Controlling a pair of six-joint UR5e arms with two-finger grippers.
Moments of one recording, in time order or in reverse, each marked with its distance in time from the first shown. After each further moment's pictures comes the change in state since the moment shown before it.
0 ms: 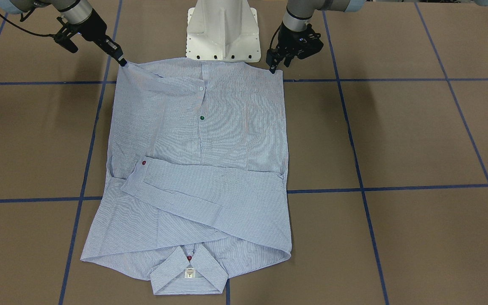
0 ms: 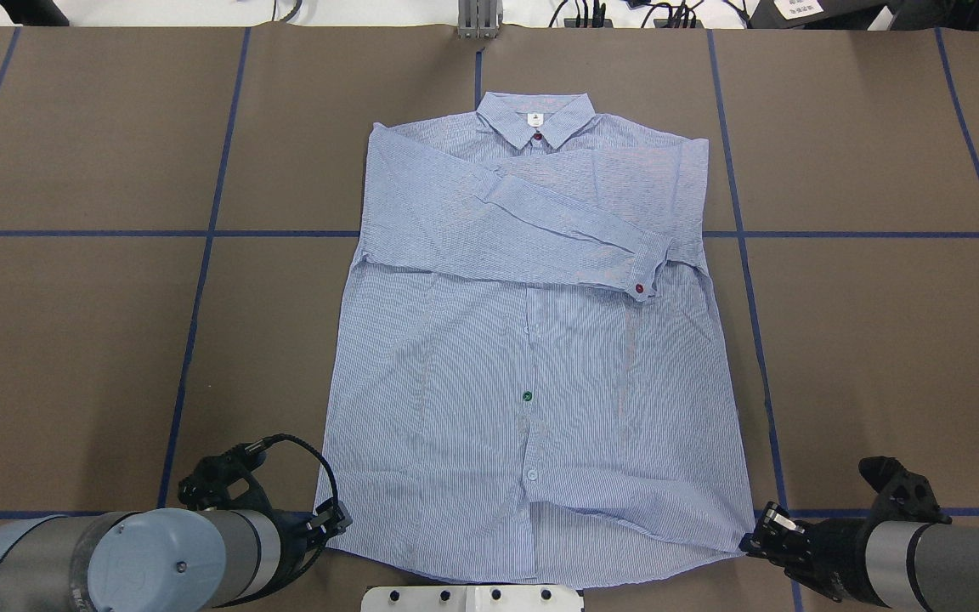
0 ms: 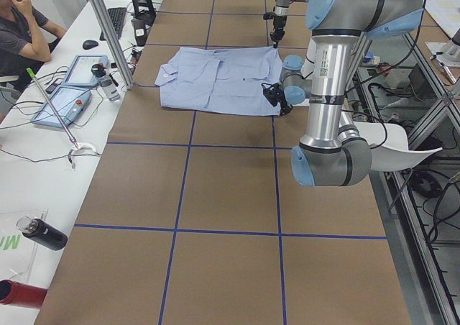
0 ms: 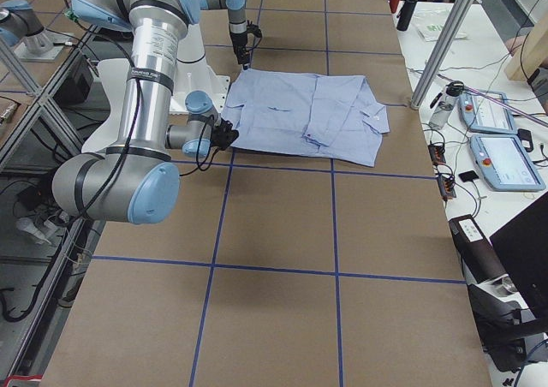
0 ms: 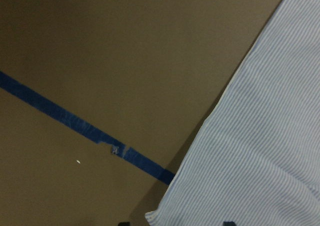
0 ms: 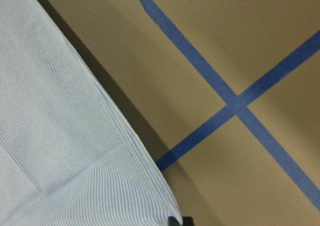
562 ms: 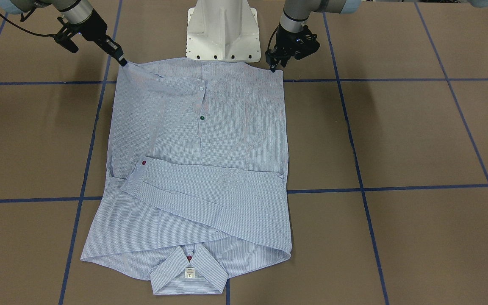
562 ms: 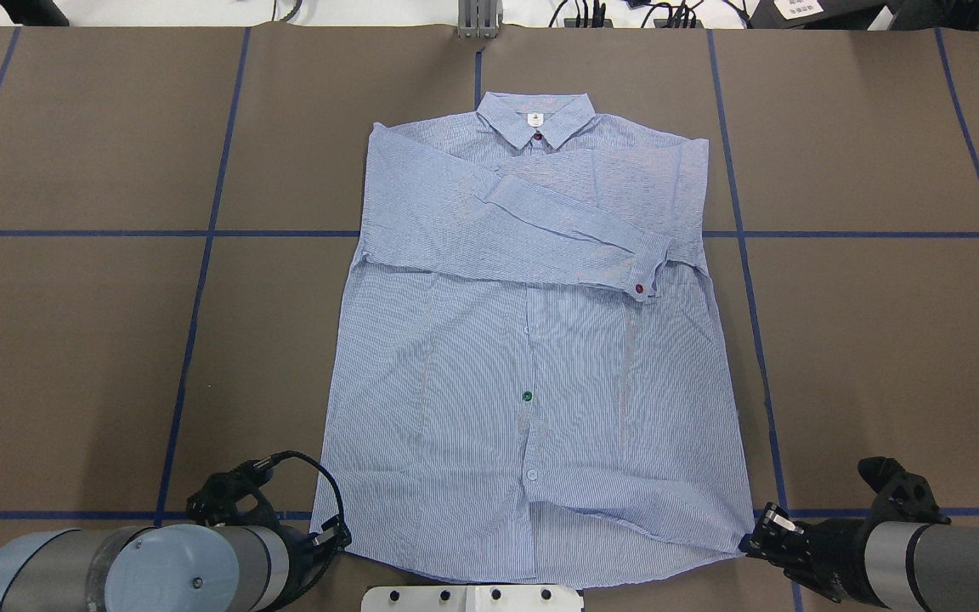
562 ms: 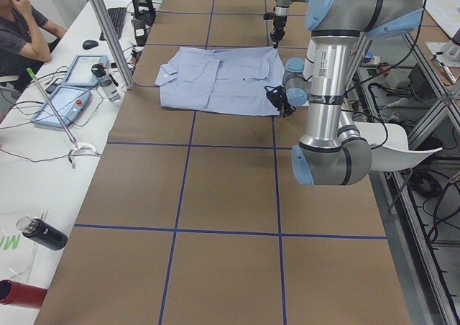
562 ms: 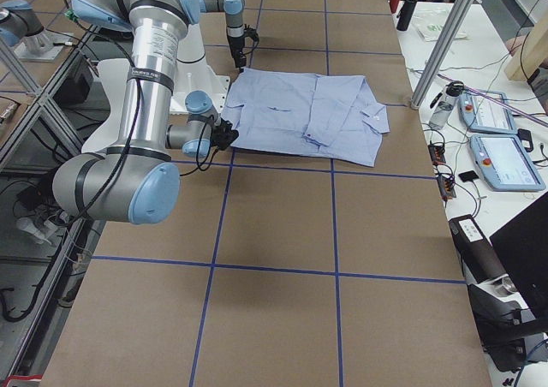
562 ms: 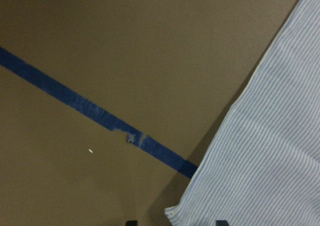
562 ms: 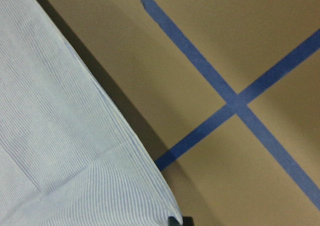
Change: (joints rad) left arm 0.026 -0.013 0.021 -0.002 0.000 -0.018; right arm -0.001 0.001 0.000 0.000 0.000 0.000
